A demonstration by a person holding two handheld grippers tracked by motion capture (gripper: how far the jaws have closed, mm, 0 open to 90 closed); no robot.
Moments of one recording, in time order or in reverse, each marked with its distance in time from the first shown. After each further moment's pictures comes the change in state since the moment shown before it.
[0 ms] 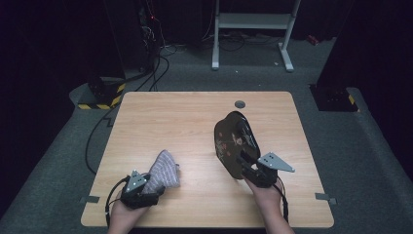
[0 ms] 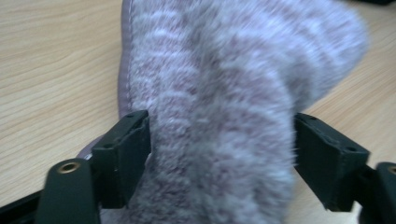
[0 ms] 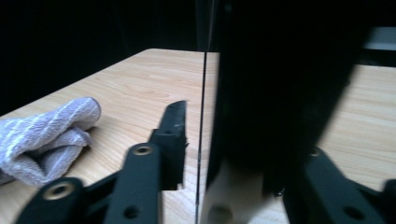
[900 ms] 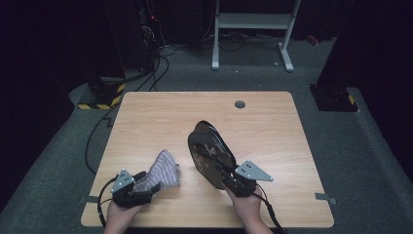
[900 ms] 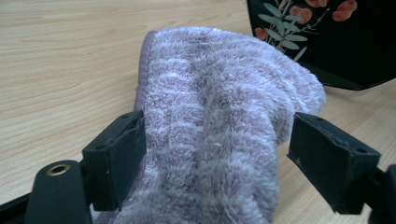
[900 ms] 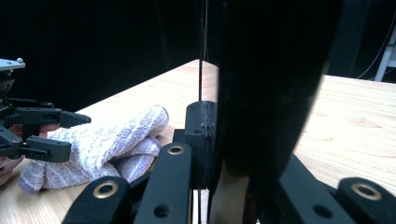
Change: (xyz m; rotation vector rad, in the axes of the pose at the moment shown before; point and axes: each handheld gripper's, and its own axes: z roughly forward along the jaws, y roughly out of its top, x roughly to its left) left arm 0.014 -0.002 -0.015 -0.133 -0.060 -0.080; right arm 0.066 0.000 0.012 -0.049 0.134 -0.044
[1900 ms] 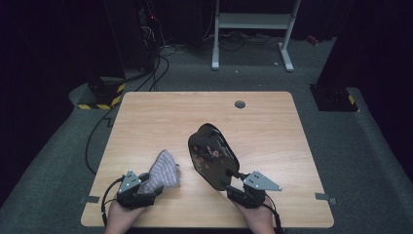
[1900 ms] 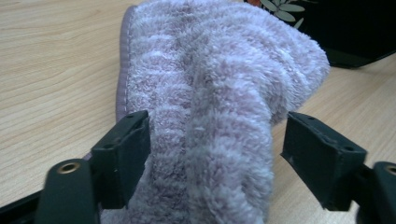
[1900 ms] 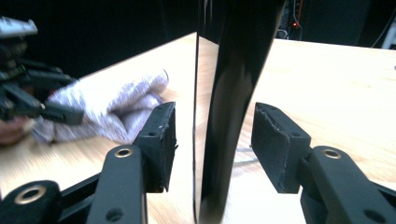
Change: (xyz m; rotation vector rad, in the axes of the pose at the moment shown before) left arm -0.008 -0.001 0.008 0.090 0.006 0.084; right arm -0.005 -0.024 -0.031 0.086 0.005 -0.004
